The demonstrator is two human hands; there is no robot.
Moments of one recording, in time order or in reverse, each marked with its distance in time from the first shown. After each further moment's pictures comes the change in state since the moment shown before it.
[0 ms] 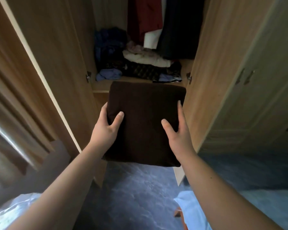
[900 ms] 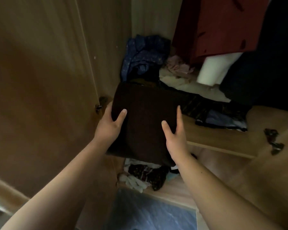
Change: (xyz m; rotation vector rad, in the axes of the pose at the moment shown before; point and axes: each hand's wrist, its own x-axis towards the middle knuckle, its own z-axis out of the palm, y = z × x) left_hand 0.442 -0.122 0.039 0.088 0.208 -0.146; right_hand 0.460 0.172 0.194 0.133 -0.226 0.051
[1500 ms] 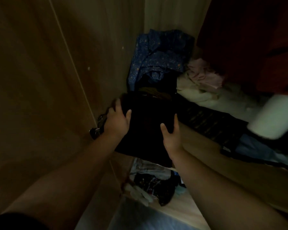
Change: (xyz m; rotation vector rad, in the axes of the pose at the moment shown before) left_hand 0.215 -0.070 0.053 0.625 0.098 -0.080; right_hand 0.202 0.100 0.081 -0.004 -0.018 0.264
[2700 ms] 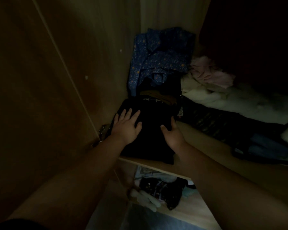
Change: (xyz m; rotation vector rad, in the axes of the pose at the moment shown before) left_hand 0.049 -0.020 0.028 0.303 -0.302 0.325; right_hand 0.059 0.008 0.025 -0.282 -0.165 0.151
